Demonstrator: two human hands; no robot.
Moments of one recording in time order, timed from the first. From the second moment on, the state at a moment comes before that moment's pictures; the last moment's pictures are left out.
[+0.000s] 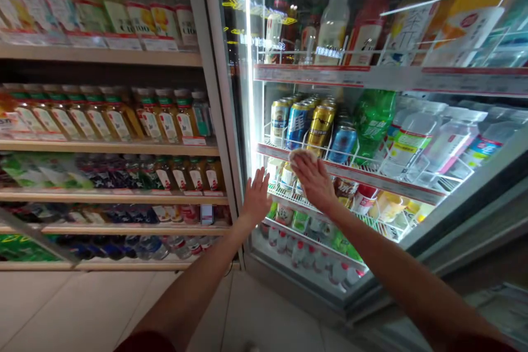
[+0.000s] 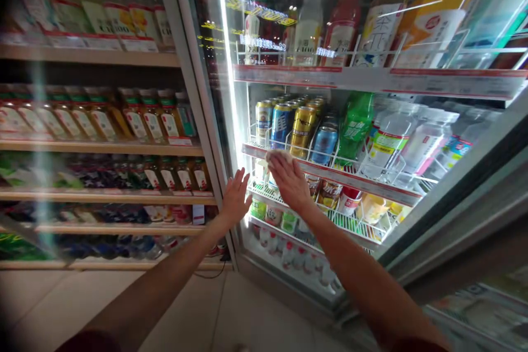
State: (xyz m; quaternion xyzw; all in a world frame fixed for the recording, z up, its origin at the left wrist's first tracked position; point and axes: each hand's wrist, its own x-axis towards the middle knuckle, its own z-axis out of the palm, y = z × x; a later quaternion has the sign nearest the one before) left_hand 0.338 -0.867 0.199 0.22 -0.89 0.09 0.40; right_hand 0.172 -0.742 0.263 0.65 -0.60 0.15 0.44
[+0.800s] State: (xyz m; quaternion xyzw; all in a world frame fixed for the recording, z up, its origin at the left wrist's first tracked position) left_hand 0.318 -0.949 0.240 0.11 -0.83 0.08 0.54; right_hand 0.206 -0.788 0.241 0.65 -0.59 0.05 0.47
